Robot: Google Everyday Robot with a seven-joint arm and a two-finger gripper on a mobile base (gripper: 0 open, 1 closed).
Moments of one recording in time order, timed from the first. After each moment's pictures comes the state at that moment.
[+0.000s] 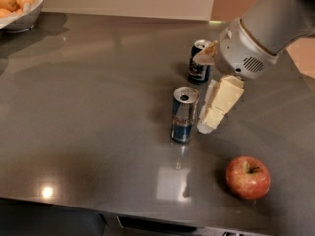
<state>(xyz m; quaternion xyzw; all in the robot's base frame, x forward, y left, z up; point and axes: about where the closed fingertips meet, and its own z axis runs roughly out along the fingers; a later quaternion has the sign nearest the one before) 0.463 -0.090 0.943 -0.67 0.70 0.13 0.23</state>
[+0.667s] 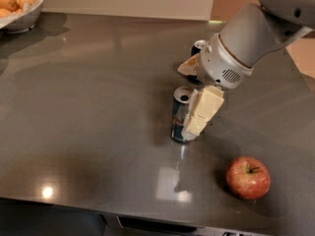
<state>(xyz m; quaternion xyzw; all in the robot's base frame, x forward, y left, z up) 0.467 -0.059 0.915 -0.67 0.69 0.16 0.22</state>
